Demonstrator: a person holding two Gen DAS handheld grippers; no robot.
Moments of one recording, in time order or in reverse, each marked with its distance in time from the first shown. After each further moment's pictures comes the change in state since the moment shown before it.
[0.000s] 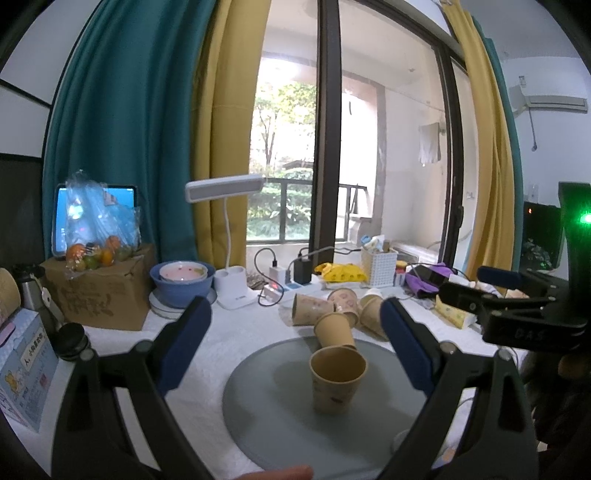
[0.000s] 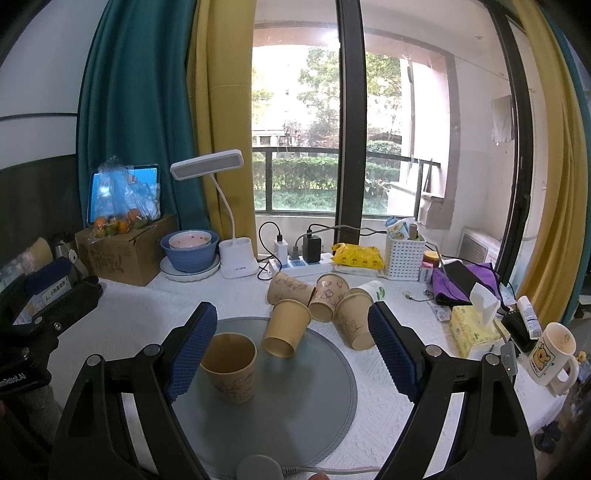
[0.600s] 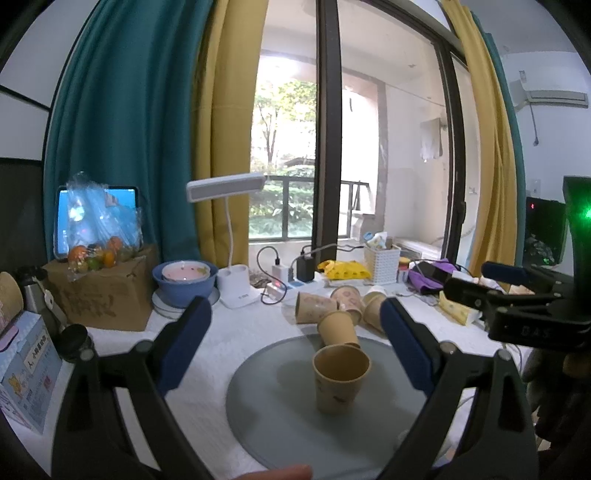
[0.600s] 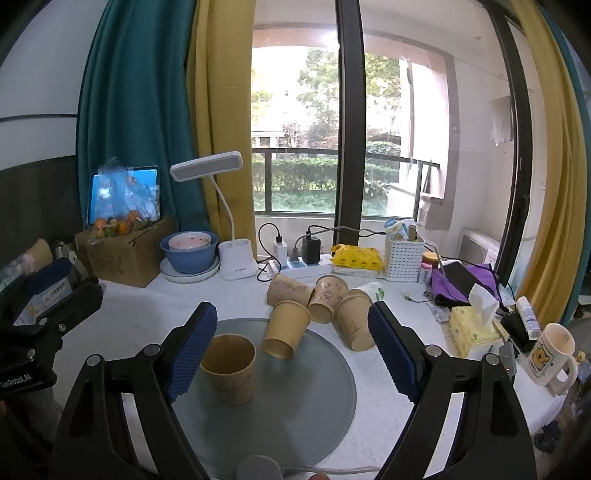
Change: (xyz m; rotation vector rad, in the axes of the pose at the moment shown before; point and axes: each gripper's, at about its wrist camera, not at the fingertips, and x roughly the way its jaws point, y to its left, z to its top) left arm 0.002 0.001 0.000 0.009 0.010 0.010; right arm -0.001 0.000 0.000 0.001 -0.002 0.000
